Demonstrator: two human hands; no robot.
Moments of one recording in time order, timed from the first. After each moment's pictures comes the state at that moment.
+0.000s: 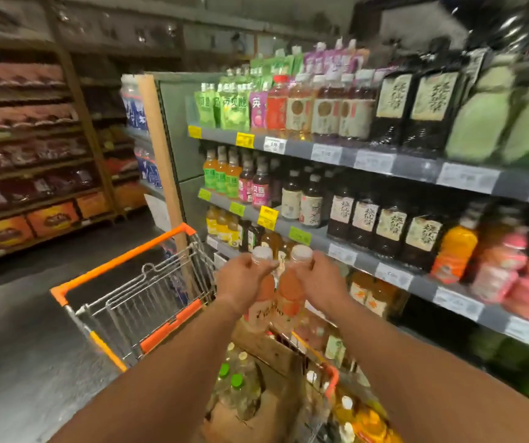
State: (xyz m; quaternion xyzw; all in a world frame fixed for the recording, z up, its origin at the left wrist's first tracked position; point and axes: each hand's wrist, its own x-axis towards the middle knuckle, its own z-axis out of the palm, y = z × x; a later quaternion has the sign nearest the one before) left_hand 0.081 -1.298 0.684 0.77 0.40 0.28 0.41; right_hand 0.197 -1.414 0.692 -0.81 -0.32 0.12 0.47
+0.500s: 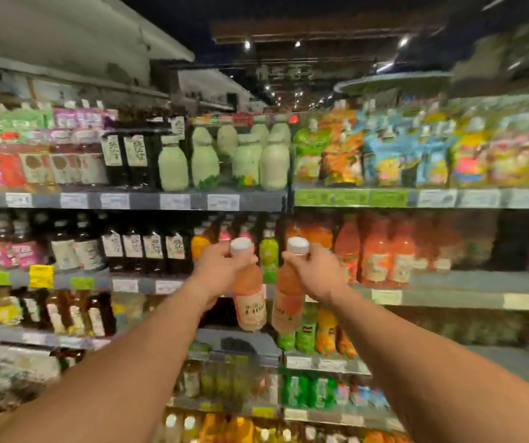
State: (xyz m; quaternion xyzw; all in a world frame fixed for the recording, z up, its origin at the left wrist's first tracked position) left_hand 0.229 -1.666 0.782 0.79 0.05 0.16 0.59; right_hand 0.281 -1.855 0.772 -0.89 -0.10 -0.13 0.42
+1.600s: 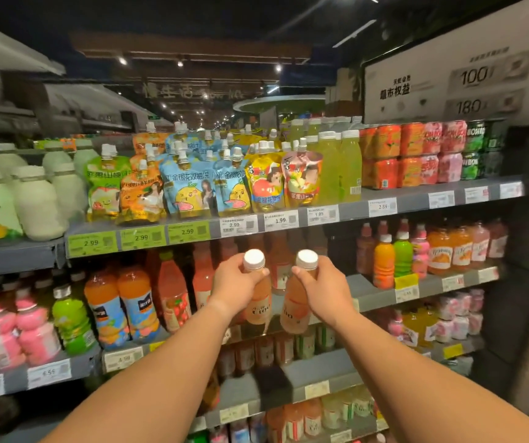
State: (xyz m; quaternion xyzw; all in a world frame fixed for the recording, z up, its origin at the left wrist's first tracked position) left_hand 0.394 -2.061 0.781 0.82 -0.08 0.16 0.54; right_hand 0.356 -2.239 0.770 -0.87 0.05 -0.25 0.42
